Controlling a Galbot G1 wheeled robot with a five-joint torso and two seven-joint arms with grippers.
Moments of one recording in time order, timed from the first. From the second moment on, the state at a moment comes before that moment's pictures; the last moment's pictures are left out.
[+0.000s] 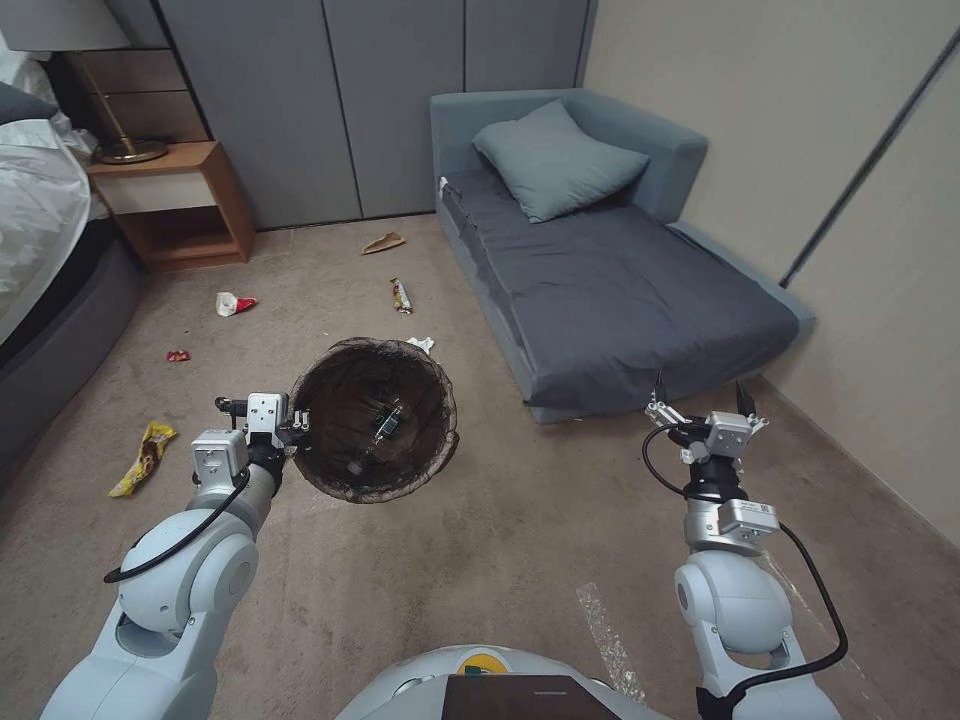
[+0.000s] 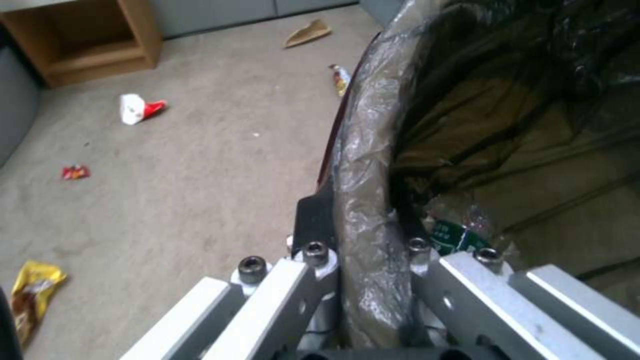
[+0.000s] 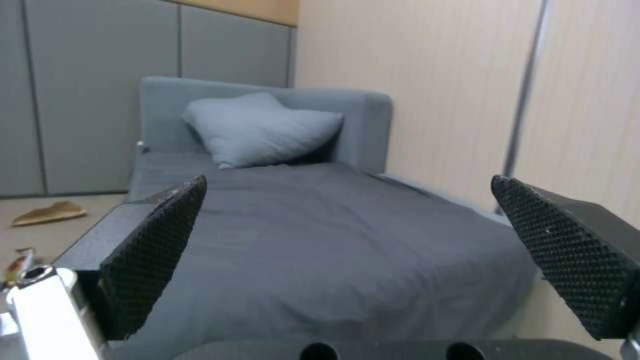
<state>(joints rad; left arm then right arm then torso) 1.46 -1.19 -0.65 -2.37 -0.46 0.72 -0.24 -1.53 1.45 0.68 2.12 0.04 0.13 0.18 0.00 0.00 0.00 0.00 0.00</state>
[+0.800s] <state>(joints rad) 1.46 -1.19 -0.65 -2.37 -0.45 0.71 -0.26 -1.52 1.45 0.68 2.12 0.04 0.13 0.18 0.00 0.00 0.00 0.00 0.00</state>
